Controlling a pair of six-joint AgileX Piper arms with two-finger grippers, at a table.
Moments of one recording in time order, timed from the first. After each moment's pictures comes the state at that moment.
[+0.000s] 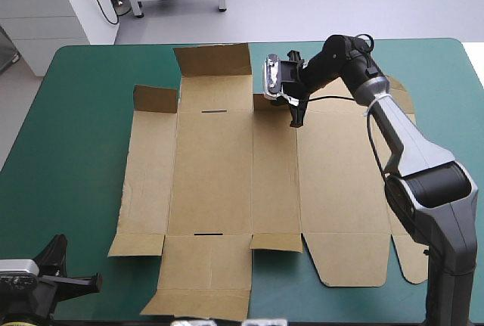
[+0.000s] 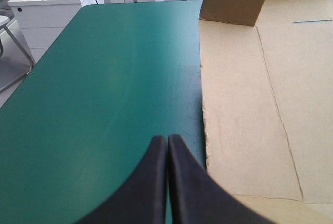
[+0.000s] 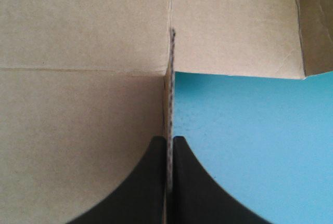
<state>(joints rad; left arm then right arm) 0.01 -0.02 -0.40 0.03 0.76 0.00 0.31 2.07 -2.05 0.45 1.13 -1.42</state>
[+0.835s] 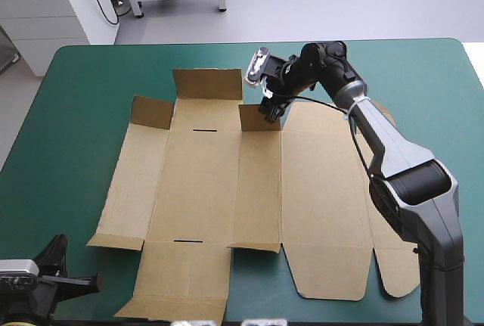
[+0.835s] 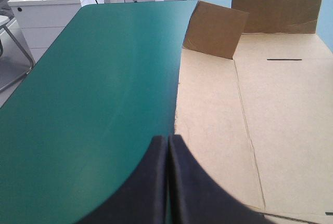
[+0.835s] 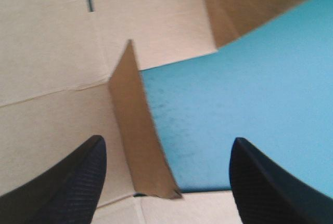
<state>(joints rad) 0.01 -0.02 -0.40 0.03 0.76 0.00 0.39 2.13 -2.12 0.29 1.05 -0.90</state>
